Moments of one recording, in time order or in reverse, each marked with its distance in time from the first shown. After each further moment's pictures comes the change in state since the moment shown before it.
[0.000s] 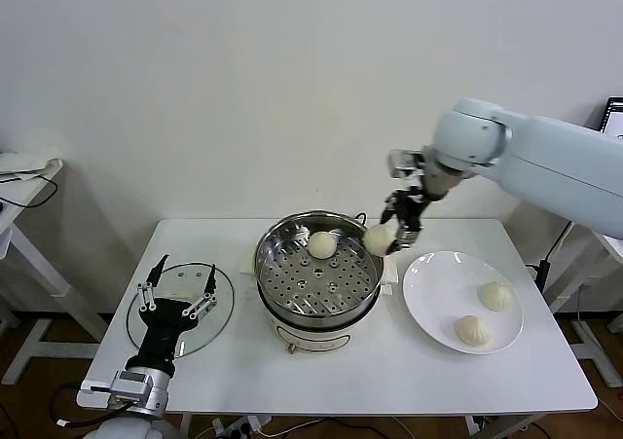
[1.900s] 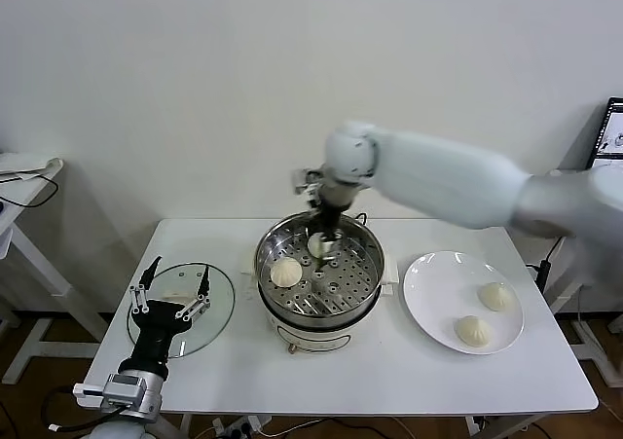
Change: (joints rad) left arm 0.025 0.004 -0.010 -0.020 0.004 0.005 -0.007; right arm -0.110 0.120 0.078 -0.136 -0.079 0.058 -0.089
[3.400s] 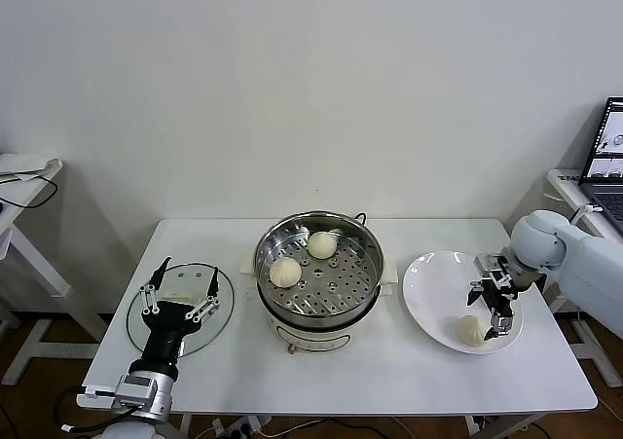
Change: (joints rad) left arm -0.003 -0.020 0.033 0.011 0.033 -0.004 -0.006; right arm -0.642 -0.488 0.452 -0.032 -0.513 0.320 -0.088
